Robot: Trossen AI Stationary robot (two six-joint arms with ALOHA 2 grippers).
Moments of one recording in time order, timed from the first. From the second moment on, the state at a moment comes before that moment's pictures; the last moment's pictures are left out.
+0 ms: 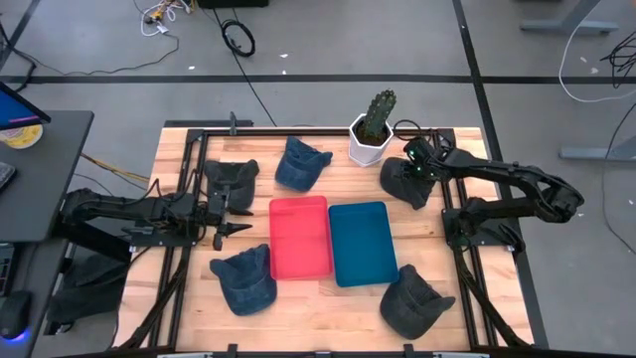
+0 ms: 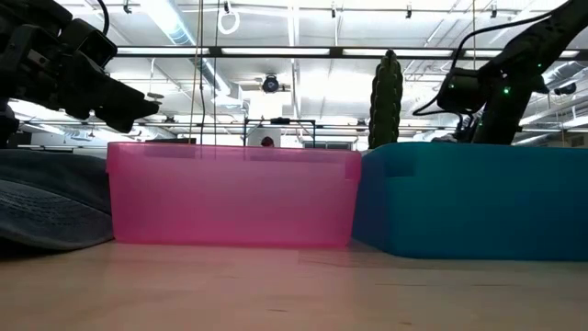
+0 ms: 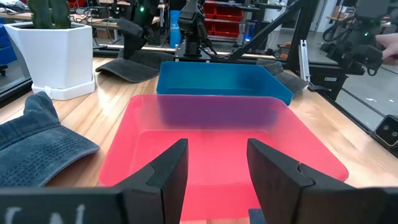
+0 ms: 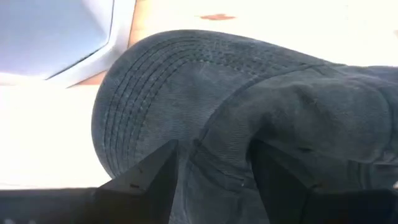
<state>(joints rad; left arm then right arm) -0.08 0.20 0.01 0.05 -0.07 -0.09 -0.73 1.16 0.53 -0.52 0.13 0.84</state>
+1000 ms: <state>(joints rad) -0.08 0.20 0.01 0.05 -0.07 -0.09 -0.72 1.02 0.79 -0.73 0.14 0.51</state>
